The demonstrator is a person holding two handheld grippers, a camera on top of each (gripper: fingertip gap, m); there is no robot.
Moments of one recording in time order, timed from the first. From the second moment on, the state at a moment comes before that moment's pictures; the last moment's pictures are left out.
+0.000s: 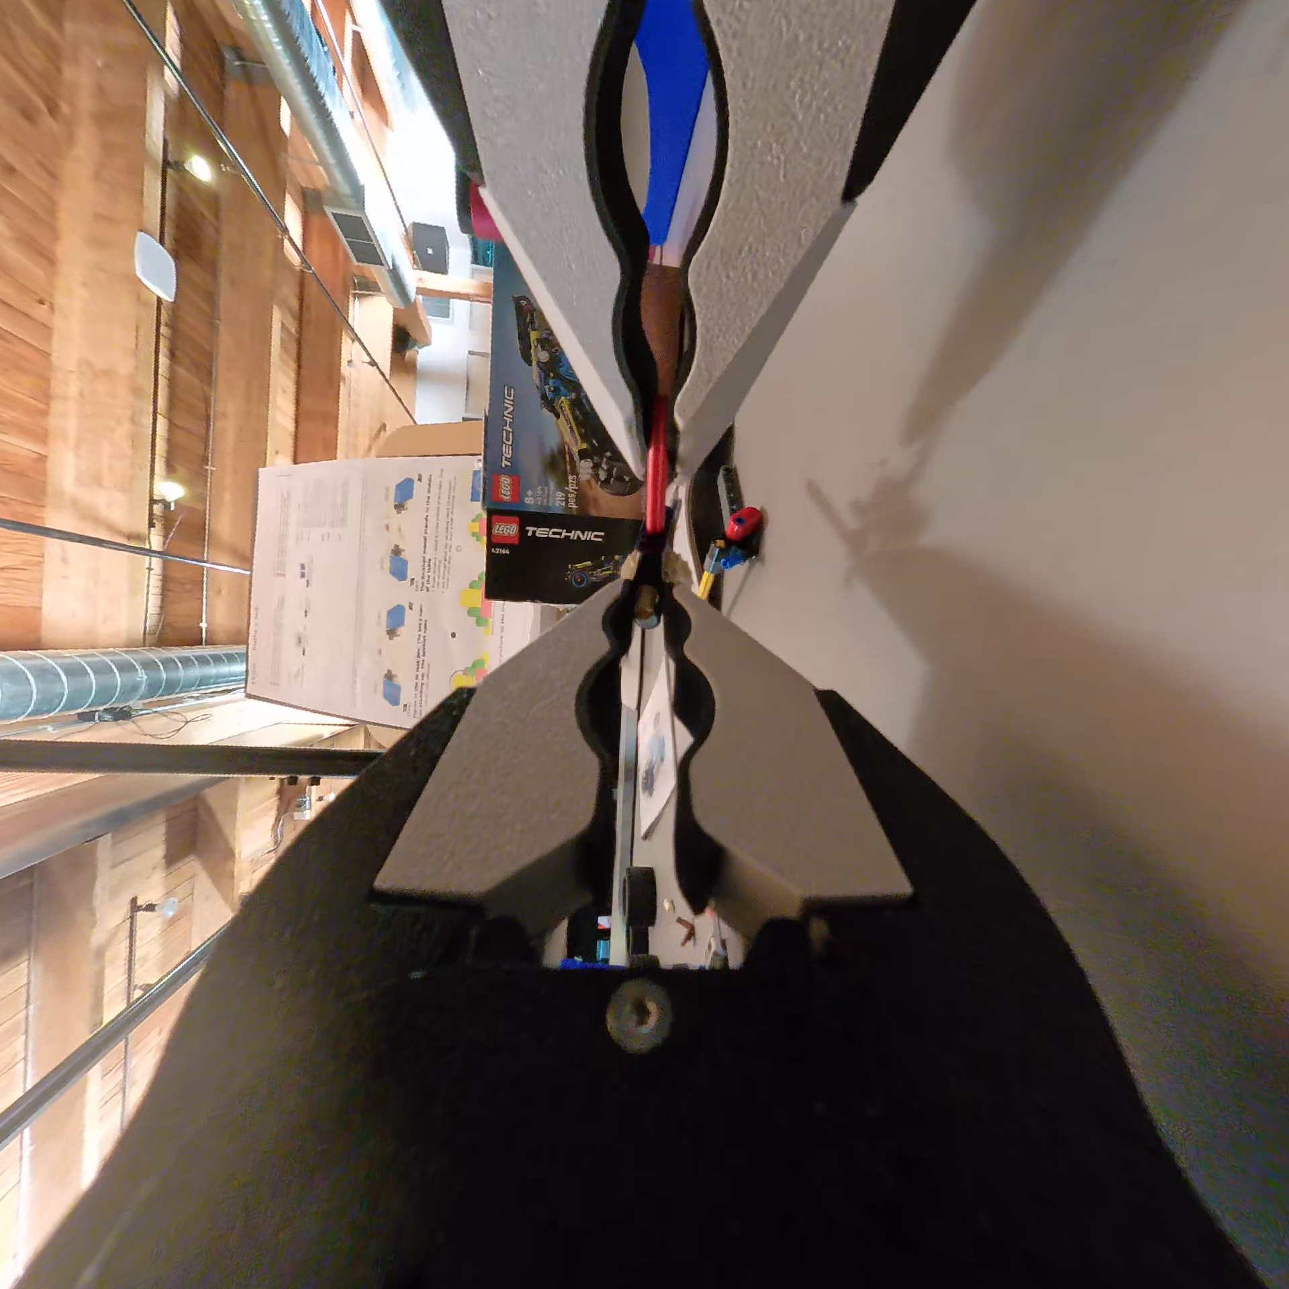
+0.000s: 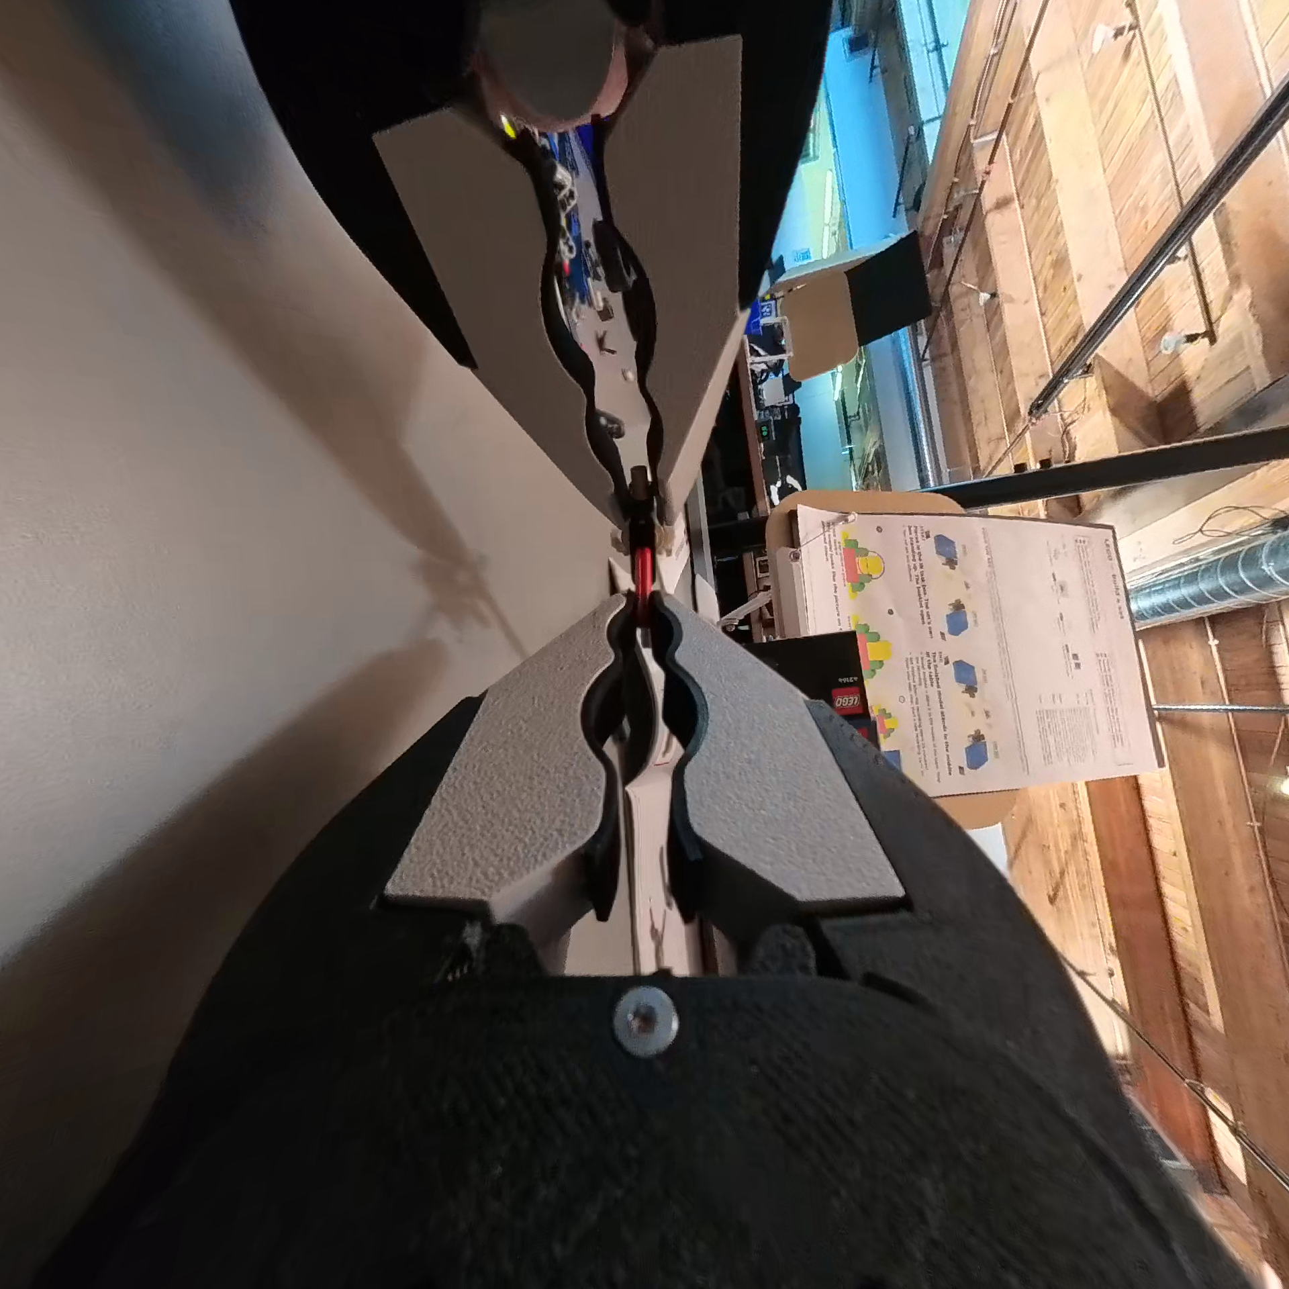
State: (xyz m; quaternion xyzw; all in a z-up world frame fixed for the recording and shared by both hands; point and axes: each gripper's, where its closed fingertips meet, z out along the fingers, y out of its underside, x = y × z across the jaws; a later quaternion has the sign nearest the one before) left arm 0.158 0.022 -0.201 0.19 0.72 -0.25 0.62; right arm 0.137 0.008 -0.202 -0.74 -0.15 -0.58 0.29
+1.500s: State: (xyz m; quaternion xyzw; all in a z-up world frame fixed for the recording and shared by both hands) left arm 0.149 0.016 -0.137 0.10 0.63 -0.29 0.72; right arm 0.127 0.021 -0.141 -0.39 0.48 0.24 0.75
